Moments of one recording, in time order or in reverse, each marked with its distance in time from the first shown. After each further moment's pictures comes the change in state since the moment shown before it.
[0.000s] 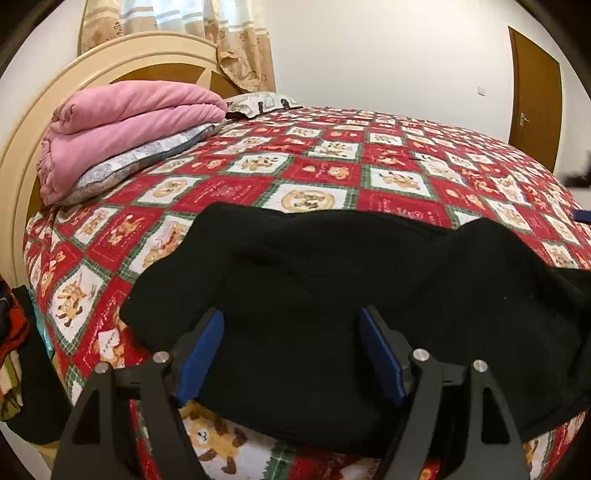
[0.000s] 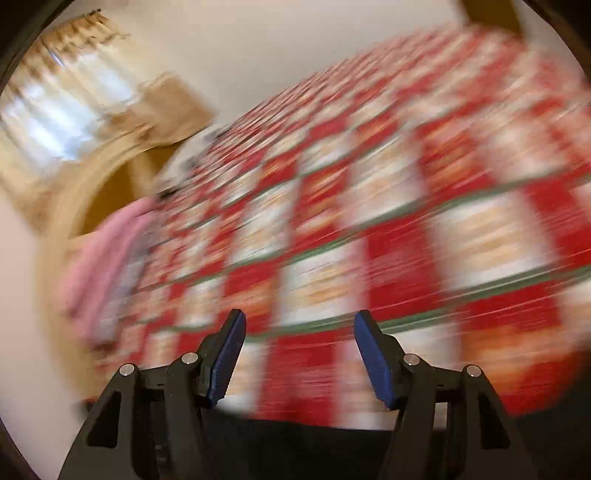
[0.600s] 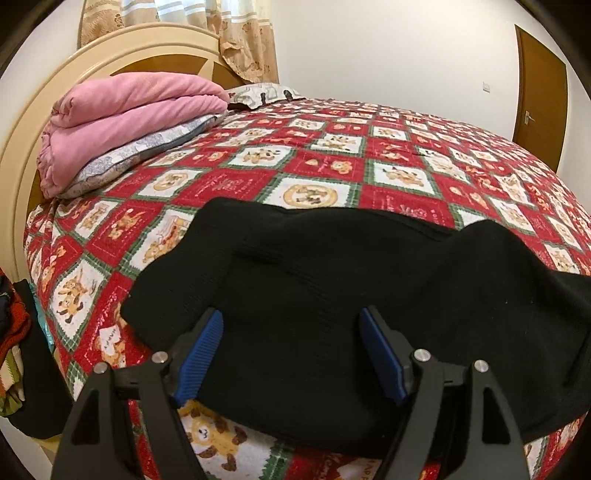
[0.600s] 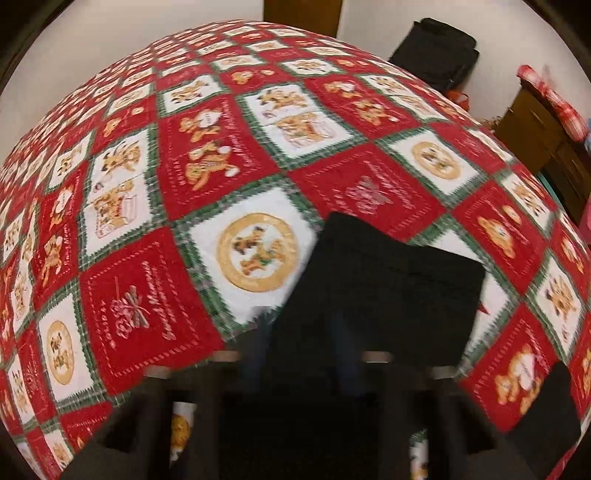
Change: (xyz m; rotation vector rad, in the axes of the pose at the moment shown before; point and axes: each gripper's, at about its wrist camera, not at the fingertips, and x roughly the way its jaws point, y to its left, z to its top) left arm 0.002 0.002 0.004 -0.009 0.040 -0.001; right arm -0.030 -0.214 0.051 0.263 0.128 -0.760
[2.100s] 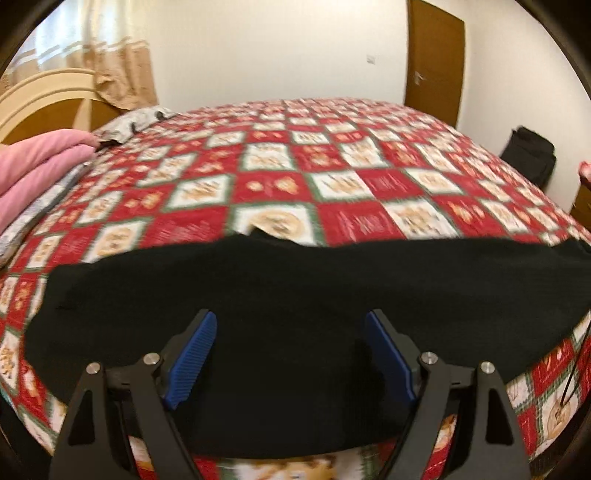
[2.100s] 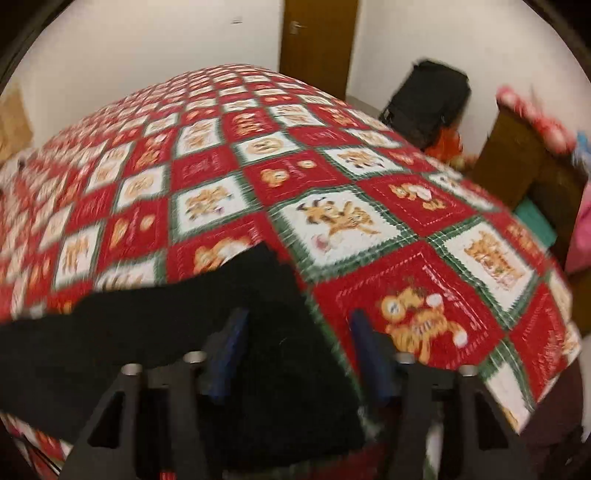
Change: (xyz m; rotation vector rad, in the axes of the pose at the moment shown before) left arm -0.054 -0.138 -0.006 0.288 0.031 -0.344; right arm -0.084 -0.206 -0.115 -0.139 -0.214 0.068
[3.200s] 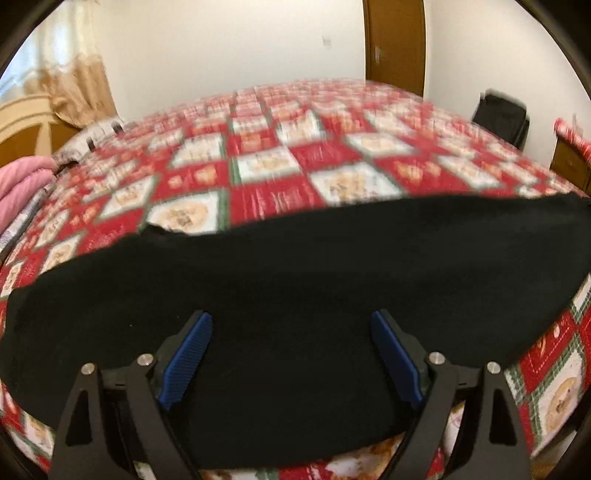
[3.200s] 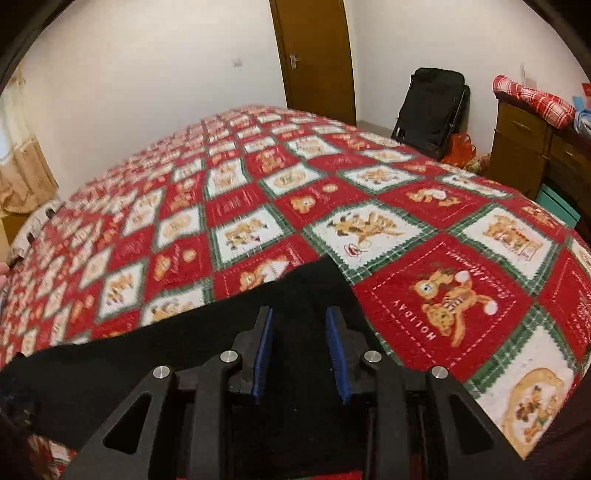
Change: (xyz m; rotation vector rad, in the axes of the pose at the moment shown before) left arm 0.012 -0.056 -0.010 0.111 -0.024 -0.053; right arm -0.018 -0.018 -0.015 0.158 -0.159 0.154
